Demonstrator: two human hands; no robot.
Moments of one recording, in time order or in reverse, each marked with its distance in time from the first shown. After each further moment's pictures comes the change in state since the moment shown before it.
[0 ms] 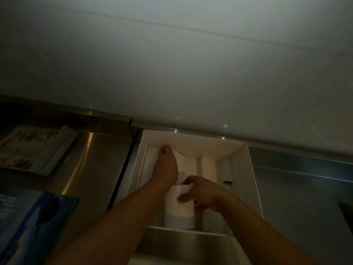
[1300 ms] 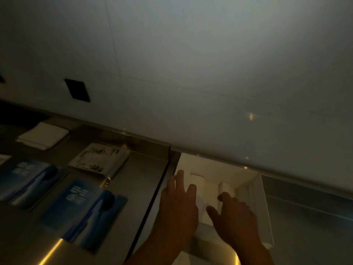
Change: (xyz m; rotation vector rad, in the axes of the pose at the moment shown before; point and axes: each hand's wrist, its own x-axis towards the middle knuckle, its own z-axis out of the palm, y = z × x) left_hand -0.197 -0.014 -0.093 0.280 0.286 0.226; right_hand -0.137 0.001 0.076 -0.673 0.798 -0.244
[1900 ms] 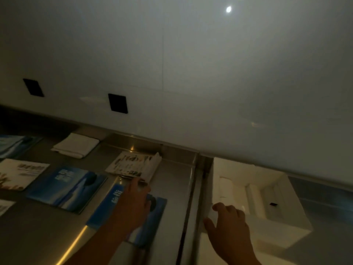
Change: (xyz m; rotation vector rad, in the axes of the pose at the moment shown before) left_hand -0.055 -0.256 -0.059 -0.069 0.047 -0.067; right_hand -0.110 -0.138 0.045 0.098 0.037 -0.023
